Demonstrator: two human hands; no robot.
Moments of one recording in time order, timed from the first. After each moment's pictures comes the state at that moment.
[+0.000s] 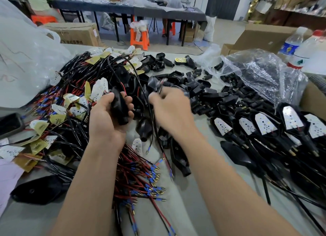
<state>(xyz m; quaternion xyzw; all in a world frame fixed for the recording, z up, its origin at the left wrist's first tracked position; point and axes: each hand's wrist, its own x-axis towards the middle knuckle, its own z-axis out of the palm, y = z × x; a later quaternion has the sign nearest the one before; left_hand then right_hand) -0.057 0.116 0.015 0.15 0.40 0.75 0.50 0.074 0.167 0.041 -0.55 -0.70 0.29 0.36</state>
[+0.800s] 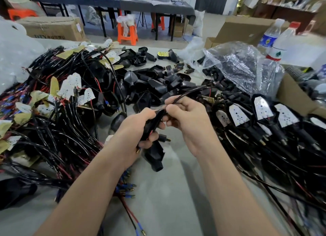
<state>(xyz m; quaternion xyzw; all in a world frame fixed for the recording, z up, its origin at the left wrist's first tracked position) 0.037 0.126 -0.006 0.34 0.51 0.52 0.59 0.181 0.167 0.008 -0.38 -0.50 0.59 0.51</state>
